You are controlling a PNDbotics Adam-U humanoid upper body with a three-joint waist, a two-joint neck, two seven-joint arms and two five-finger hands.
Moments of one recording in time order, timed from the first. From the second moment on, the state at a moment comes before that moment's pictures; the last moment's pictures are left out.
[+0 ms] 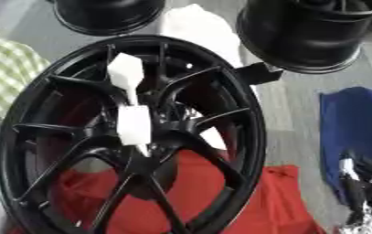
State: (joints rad) left arm -0.44 0.25 0.15 -1.36 0.06 -0.05 0.34; right arm -0.20 -0.24 -0.21 -1.32 -0.19 -0.29 -0.64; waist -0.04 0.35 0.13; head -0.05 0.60
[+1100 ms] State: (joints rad) left arm -1.00 0.79 -0.07 -1.73 -0.07 0.02 -0.14; right arm -0.17 -0.22 -0.26 -1.41 -0.17 -0.28 -0.67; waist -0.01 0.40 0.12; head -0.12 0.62
